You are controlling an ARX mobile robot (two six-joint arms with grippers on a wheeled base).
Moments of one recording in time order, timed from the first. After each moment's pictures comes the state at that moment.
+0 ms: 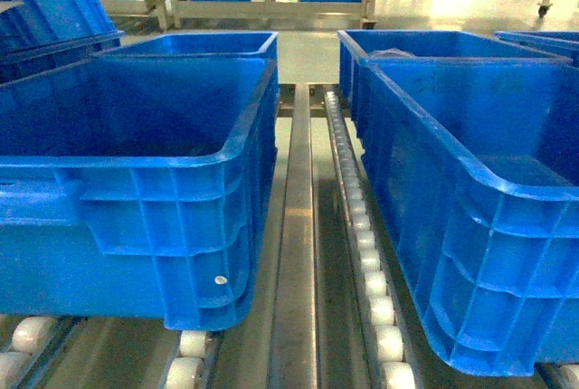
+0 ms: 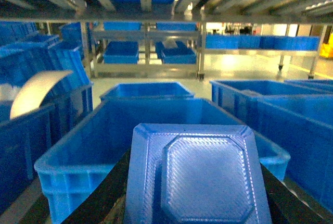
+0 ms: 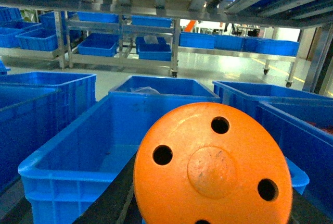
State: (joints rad) left arm -0.04 0.04 0.01 0.20 0.08 0.01; right arm 0.04 0.00 0.01 0.17 0.10 -0.07
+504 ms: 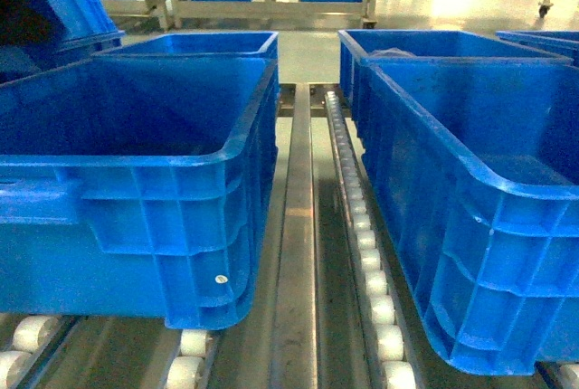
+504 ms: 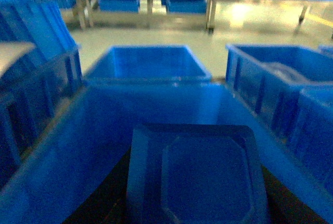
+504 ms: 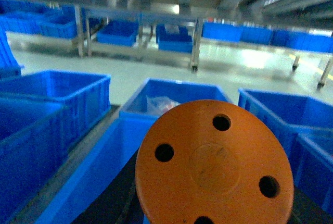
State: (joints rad) left arm -0.08 1.42 0.62 0.76 0.03 0.00; right arm 0.01 1.06 0.45 0.74 -0.02 -0.08
